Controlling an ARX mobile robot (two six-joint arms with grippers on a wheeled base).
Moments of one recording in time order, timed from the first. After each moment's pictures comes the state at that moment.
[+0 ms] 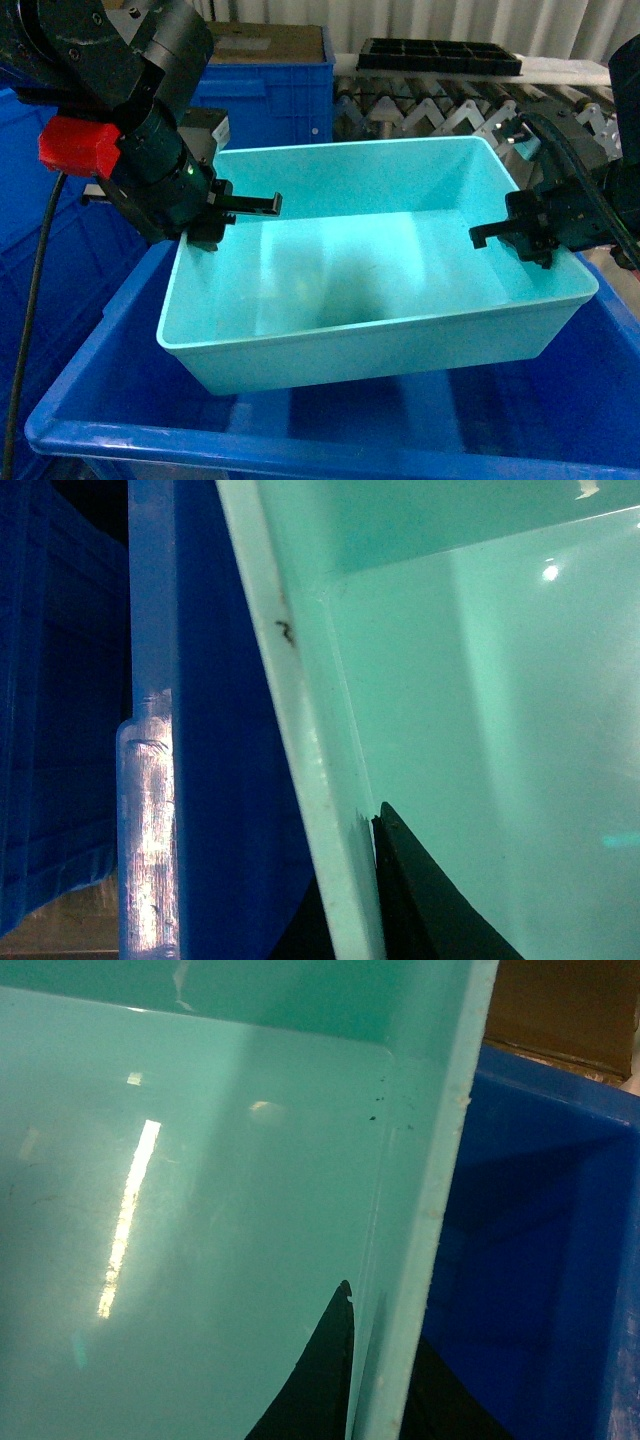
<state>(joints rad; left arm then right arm) -0.27 2.09 1.45 -0.29 -0.16 -0.10 0.13 2.03 1.18 0.15 -0.07 -0.13</state>
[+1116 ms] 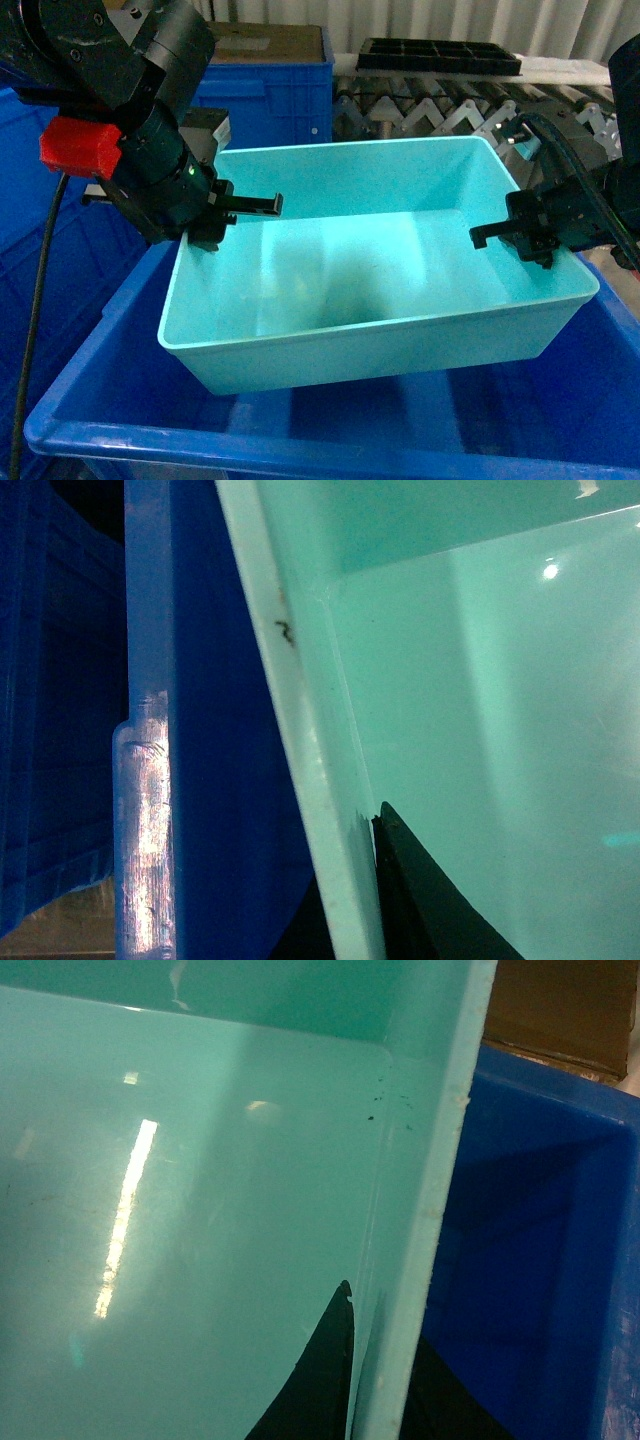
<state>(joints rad) -0.27 2.09 1.45 -0.29 -0.16 -0.10 0.13 2.03 1.18 0.15 -0.07 -0.13</state>
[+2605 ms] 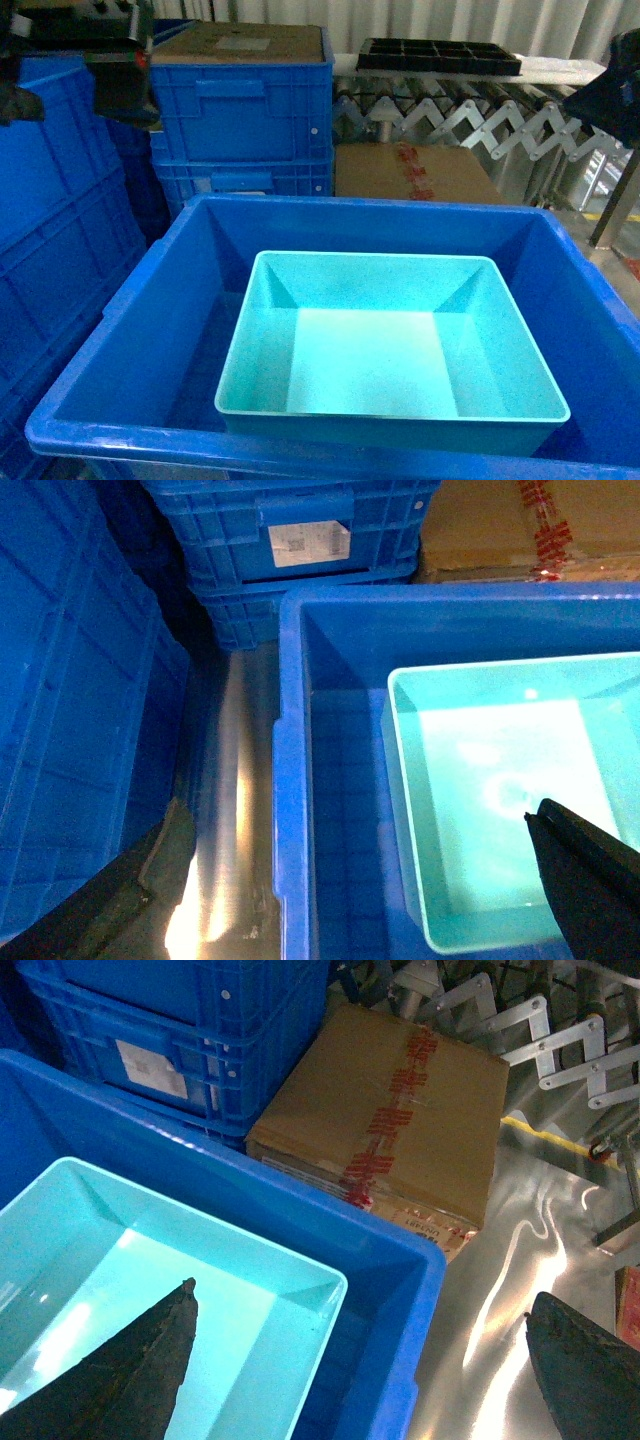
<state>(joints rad) -0.17 1.52 1.13 -0.29 -0.08 -0.07 0.05 1.56 0.99 0.15 -0.20 -0.26</state>
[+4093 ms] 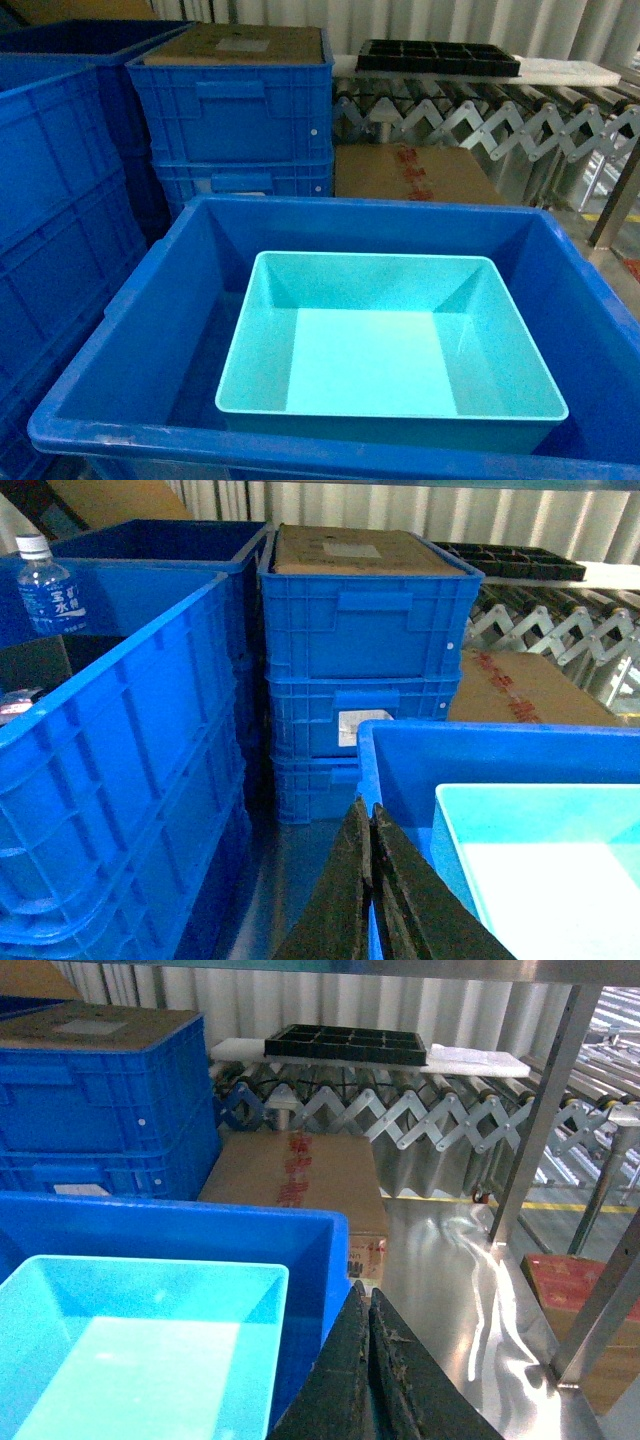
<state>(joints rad) 0.00 0.80 0.12 0.67 0.00 -0.02 0.00 0.87 0.11 0.75 0.00 -0.01</state>
